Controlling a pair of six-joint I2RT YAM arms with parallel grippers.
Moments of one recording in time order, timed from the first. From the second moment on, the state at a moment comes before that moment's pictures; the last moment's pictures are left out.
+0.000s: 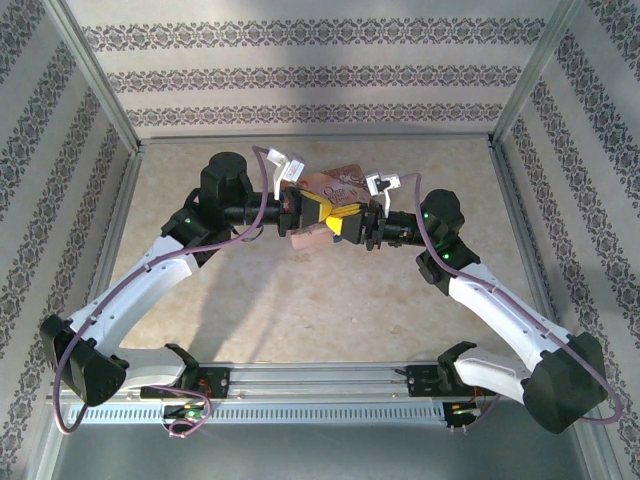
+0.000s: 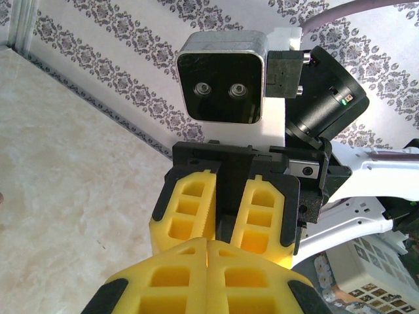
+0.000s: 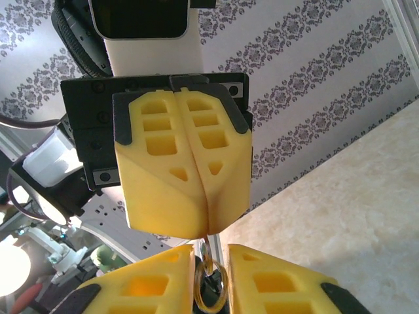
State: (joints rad) left arm -0.56 1.27 1.25 -0.20 0.80 -0.41; right arm 0.48 1.11 0.80 0.44 -0.97 0.73
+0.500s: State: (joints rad) left arm -0.56 1.27 1.25 -0.22 0.80 -0.40; right arm 0.47 1.09 0.80 0.44 -0.96 0.74
